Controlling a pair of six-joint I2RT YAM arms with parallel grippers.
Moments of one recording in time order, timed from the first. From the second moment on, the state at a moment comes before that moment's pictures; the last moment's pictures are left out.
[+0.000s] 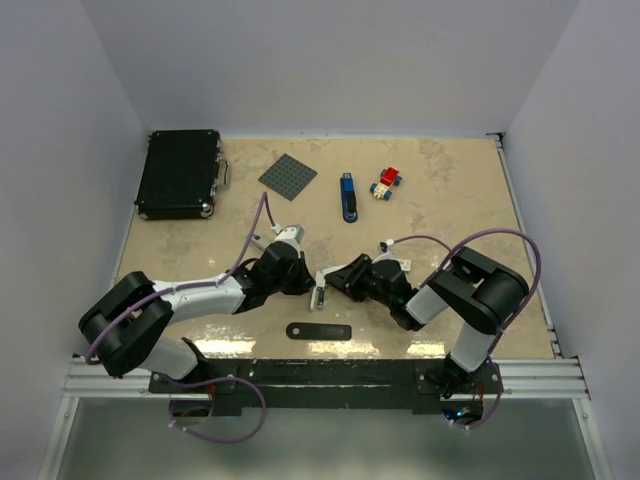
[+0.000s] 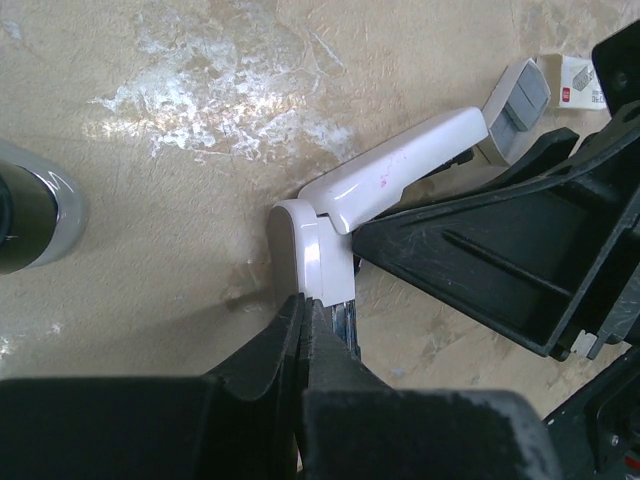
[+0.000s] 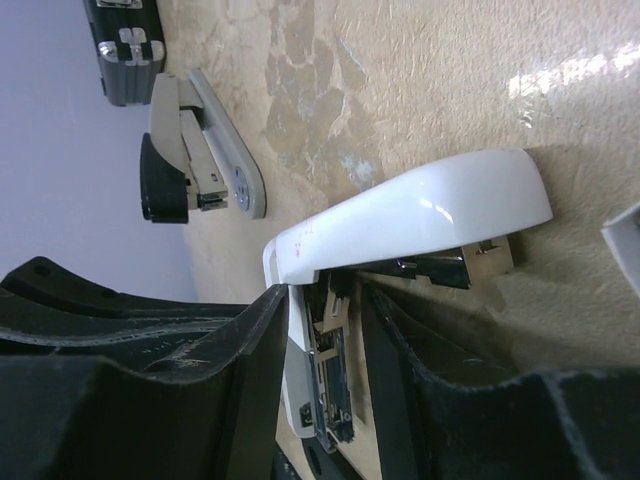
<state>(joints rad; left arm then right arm) -0.81 1.43 0.58 0.15 -0.06 -0.75 0.75 1.73 0.32 0.96 -0.02 1.34</state>
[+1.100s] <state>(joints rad) -0.75 1.12 0.43 0.13 -0.12 -0.76 0.92 1.61 0.68 0.47 0.29 0.76</state>
